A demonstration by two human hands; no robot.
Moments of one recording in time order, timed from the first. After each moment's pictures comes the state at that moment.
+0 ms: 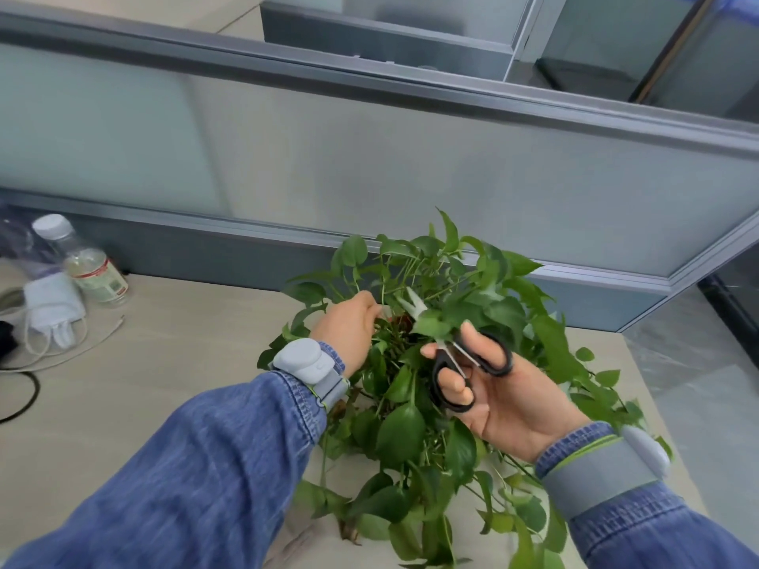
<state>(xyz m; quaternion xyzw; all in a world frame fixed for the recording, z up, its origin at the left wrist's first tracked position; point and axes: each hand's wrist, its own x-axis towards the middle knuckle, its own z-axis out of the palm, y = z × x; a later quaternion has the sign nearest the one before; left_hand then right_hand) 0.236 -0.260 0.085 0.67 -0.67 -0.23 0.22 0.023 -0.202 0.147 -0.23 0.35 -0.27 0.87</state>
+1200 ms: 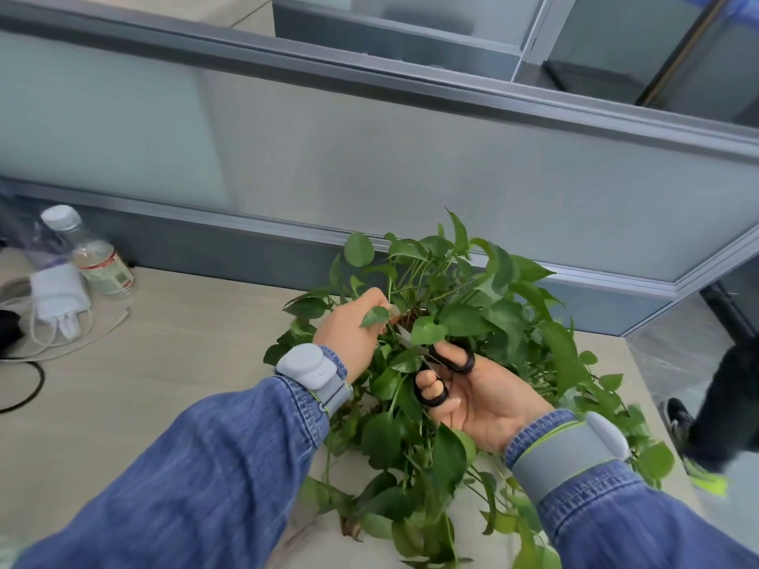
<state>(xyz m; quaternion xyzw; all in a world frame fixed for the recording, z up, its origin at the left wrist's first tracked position) 0.238 -0.247 0.081 0.65 -0.65 -0.26 0.30 0.052 -0.212 0.131 -0.13 0.45 -0.23 0.85</state>
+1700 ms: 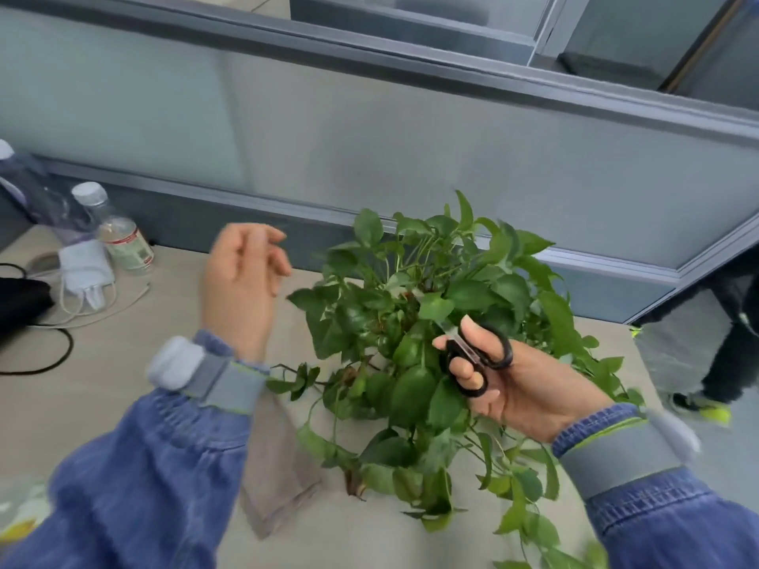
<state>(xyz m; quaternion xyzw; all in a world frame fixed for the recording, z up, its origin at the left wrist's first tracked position) 0.317 -0.187 0.142 0.56 -0.43 -0.21 0.68 0.024 -0.180 0.160 -0.27 0.43 -0.22 0.83</state>
